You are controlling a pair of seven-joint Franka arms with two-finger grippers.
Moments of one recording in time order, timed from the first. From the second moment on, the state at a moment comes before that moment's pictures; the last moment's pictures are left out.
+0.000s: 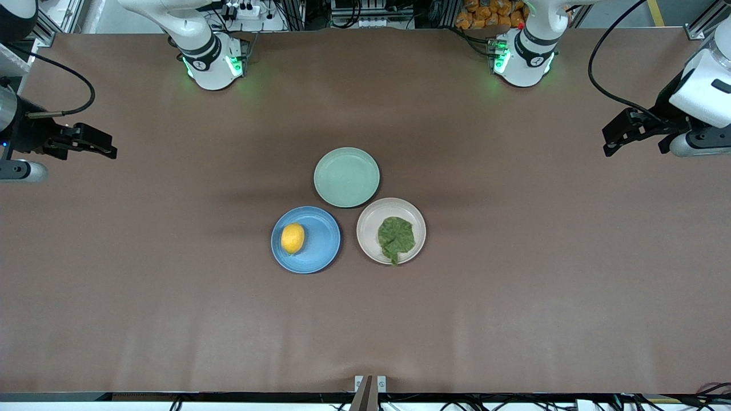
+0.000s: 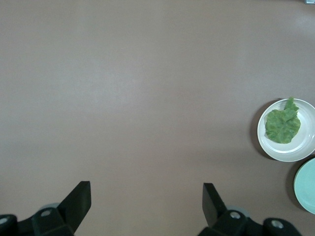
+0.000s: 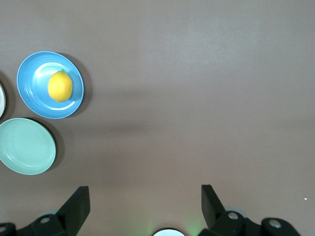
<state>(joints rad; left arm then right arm) 0.01 -0.01 -0.17 -1.53 0.04 1.60 -0.19 0.10 0.12 -0.07 -1.41 0.04 1.39 0.04</state>
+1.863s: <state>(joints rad) 0.00 -0.01 -0.14 -1.54 0.04 1.57 -0.19 0.10 0.12 -0.06 -1.41 0.04 1.38 0.05</state>
